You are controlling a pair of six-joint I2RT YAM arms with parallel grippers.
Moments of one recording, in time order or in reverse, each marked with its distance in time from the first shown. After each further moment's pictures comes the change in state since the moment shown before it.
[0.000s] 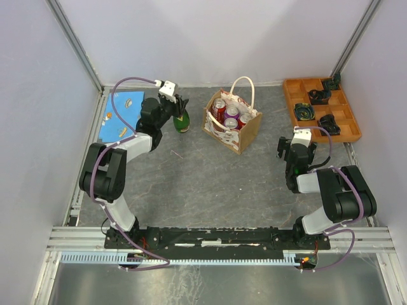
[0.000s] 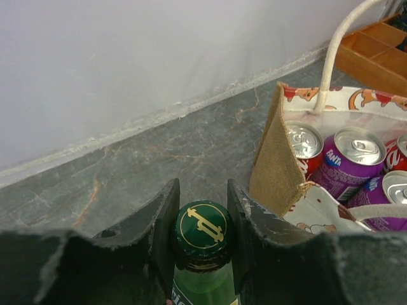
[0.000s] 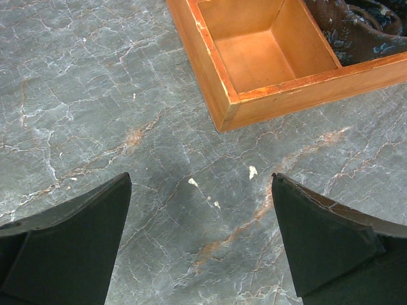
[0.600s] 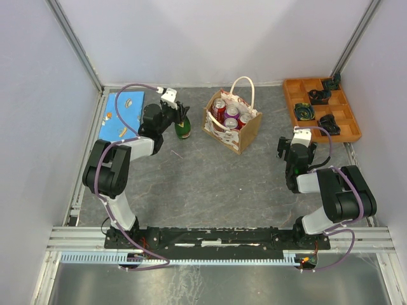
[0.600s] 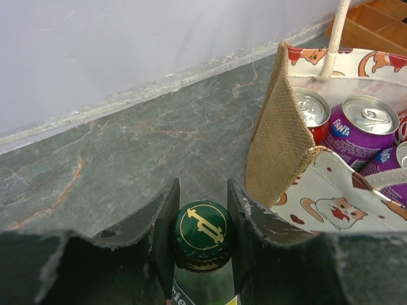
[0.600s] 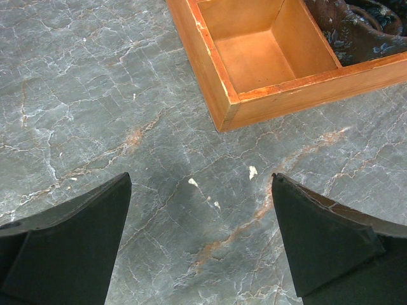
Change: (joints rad) left arm 0.000 0.062 -0.065 0.071 0.010 -0.014; right arm 0.000 0.000 0.000 0.000 0.000 0.000
